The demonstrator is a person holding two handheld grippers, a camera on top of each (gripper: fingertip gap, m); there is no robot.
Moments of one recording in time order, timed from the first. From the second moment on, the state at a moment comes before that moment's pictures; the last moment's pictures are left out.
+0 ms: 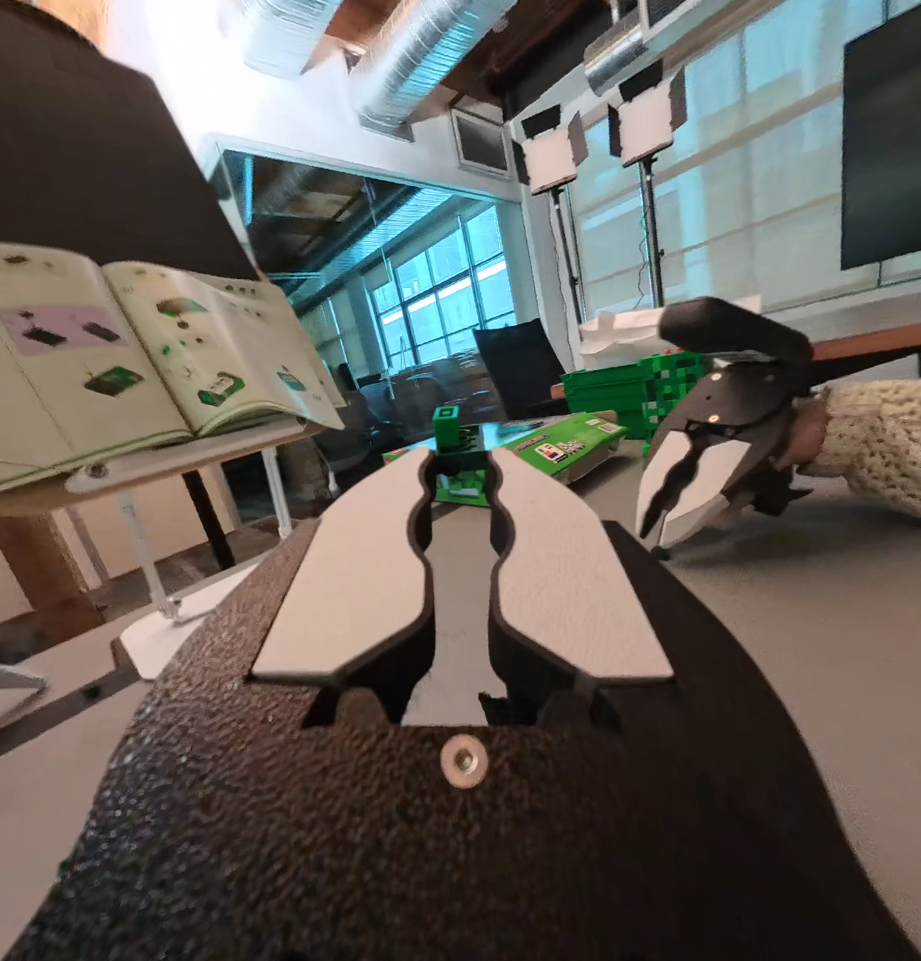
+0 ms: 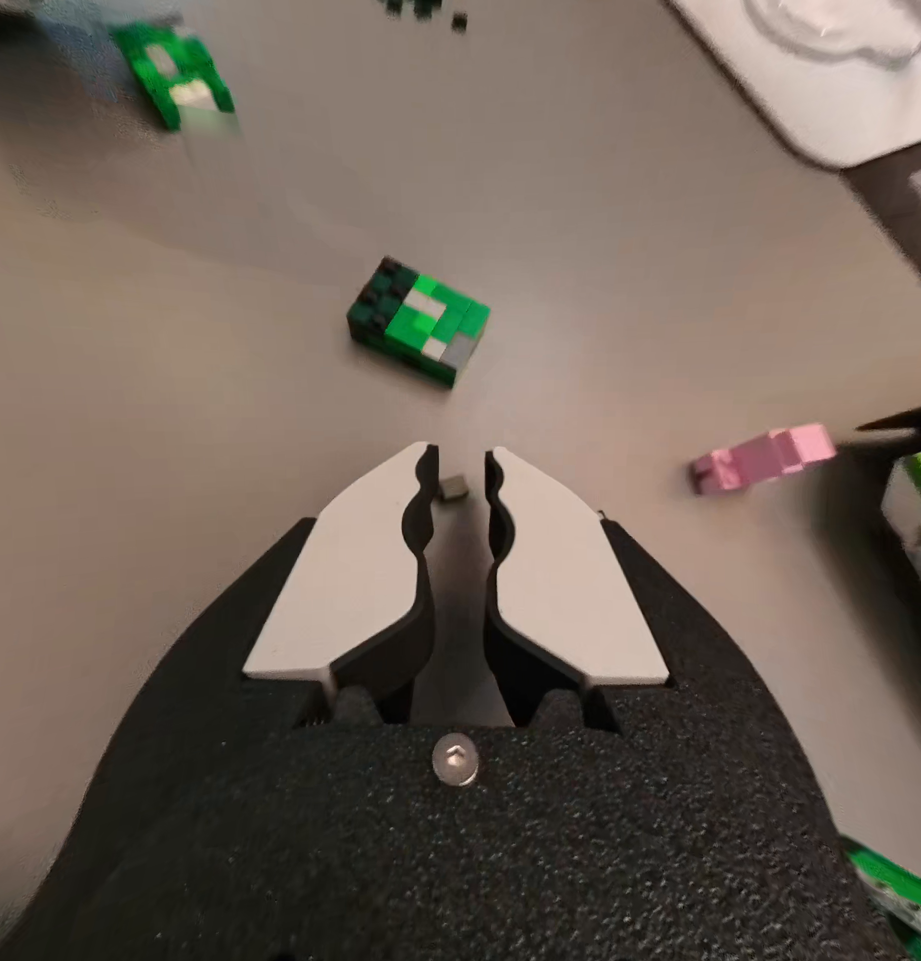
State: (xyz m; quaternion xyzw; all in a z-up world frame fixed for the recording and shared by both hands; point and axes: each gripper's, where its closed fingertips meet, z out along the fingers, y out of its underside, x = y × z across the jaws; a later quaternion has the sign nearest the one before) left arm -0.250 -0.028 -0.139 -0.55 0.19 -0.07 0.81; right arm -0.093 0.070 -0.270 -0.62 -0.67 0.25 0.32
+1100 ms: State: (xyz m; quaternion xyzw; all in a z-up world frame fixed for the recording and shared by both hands) left arm -0.208 -0.031 -0.160 -0.57 0.26 -0.11 0.77; right arm -0.090 0.039 -0.277 -0.62 -0.66 0.34 0.25
